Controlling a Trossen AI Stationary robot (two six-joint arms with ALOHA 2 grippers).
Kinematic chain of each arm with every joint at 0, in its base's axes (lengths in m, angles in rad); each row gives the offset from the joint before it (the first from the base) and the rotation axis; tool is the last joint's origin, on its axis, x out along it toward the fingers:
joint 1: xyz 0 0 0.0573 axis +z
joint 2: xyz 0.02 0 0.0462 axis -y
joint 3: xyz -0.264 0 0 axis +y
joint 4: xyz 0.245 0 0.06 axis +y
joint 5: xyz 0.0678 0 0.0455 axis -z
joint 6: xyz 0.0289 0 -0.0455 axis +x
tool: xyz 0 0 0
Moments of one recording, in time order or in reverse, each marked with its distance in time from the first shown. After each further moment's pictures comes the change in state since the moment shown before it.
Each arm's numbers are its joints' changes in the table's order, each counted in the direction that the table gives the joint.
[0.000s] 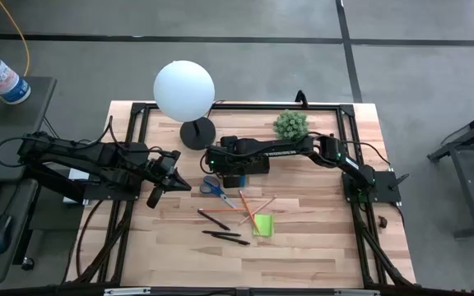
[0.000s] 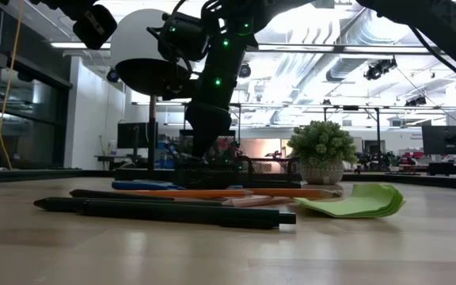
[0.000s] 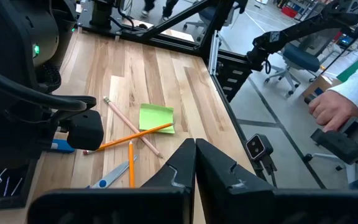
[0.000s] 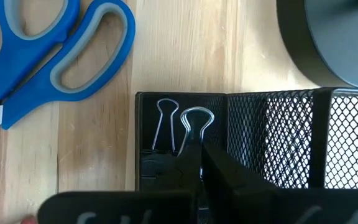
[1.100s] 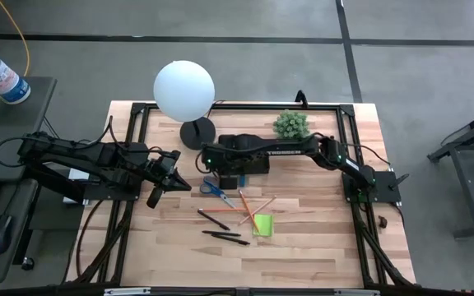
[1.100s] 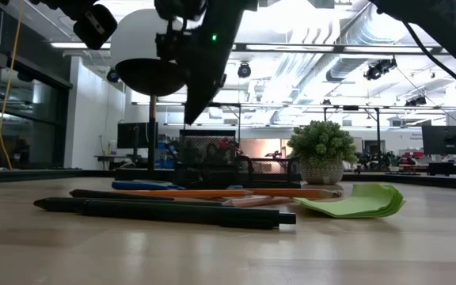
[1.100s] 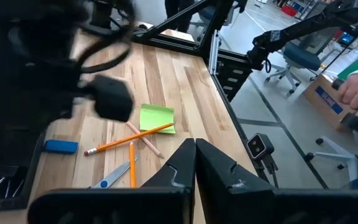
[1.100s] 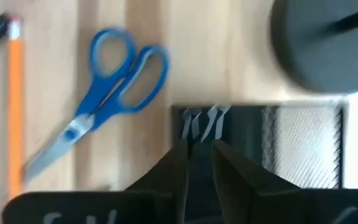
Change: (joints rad) left arm 0.000 0.000 0.000 0.000 0.000 0.010; right arm 0.050 -0.001 -0.241 0.255 -0.055 0.108
